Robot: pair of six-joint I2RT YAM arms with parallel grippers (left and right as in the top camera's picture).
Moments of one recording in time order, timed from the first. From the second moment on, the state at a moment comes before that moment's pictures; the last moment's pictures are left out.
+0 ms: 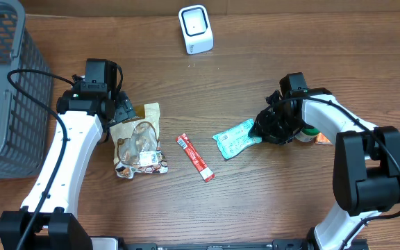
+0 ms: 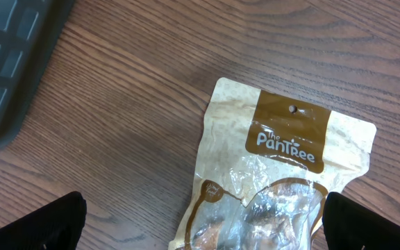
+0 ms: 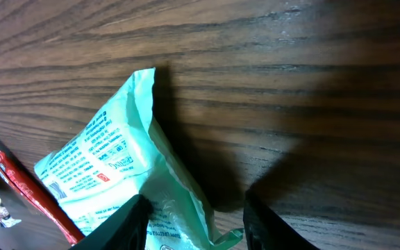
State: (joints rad) left arm -0.06 1.54 1.22 -0.92 -0.30 -0.52; right arm 0.13 1.90 1.13 -0.76 -0.45 0.31
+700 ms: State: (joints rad) left arm -0.06 1.54 1.22 -0.92 -0.30 -0.52; right arm 0.13 1.90 1.13 -0.74 -0.46 0.41
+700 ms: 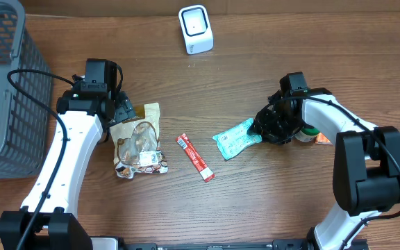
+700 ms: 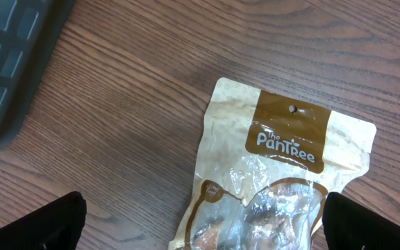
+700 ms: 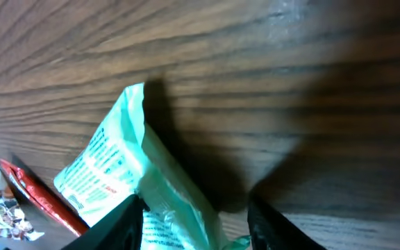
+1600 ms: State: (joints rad) left arm -0.06 1.54 1.22 -0.92 -0.30 -0.52; right arm 0.13 1.90 1.13 -0.71 -0.47 0.39
